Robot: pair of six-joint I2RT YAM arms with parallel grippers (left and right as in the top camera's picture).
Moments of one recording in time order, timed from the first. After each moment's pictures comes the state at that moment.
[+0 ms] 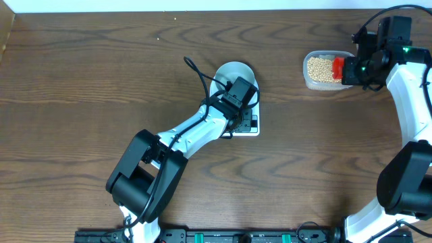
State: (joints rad) left arm -0.64 1.92 1.21 -0.48 0.02 -0.51; right arm -0.14 1.83 1.54 -0.87 -0.16 -0.08
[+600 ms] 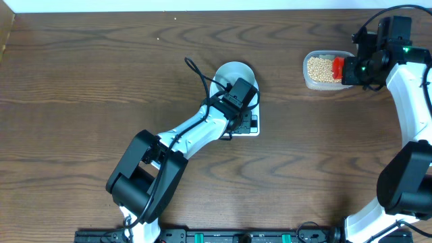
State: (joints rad) left arm -0.64 1.92 1.21 -0.52 0.02 -0.51; right arm -0.14 1.83 1.54 -0.87 -0.16 -0.08
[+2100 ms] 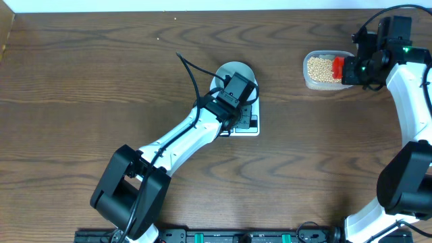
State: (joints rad) left arm -0.64 1.80 1.22 -0.53 -0.01 -0.48; right arm -0.14 1.83 1.54 -0.87 -0.16 -0.08
